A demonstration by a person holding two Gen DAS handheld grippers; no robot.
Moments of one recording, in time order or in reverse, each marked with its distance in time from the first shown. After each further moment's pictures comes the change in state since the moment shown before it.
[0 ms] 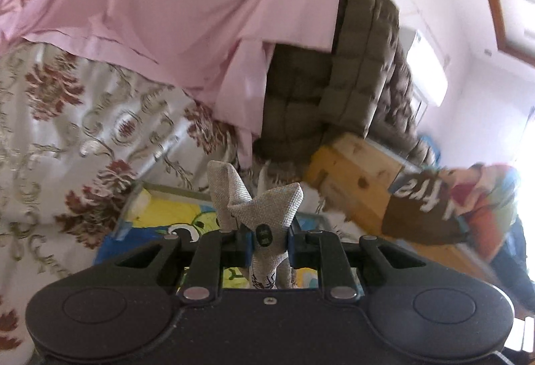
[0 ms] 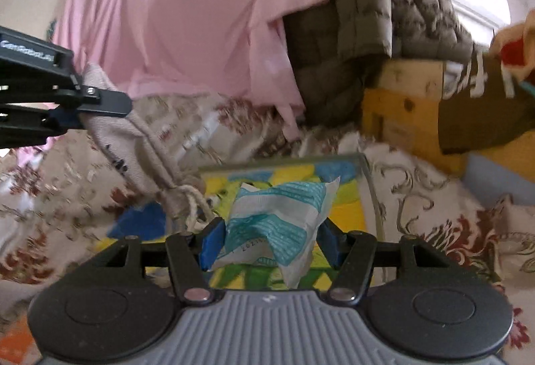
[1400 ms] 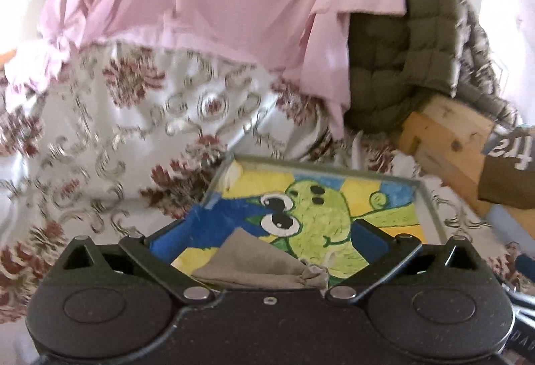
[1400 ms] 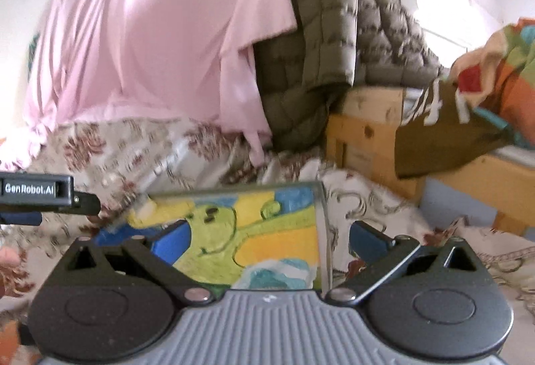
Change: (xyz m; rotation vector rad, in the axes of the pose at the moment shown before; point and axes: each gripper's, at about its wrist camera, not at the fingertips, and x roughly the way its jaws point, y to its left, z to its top) left arm -0.014 0.001 -0.037 0.067 0.026 0.359; right arm -0.045 -0.015 0.013 0.007 -0.116 -0.082
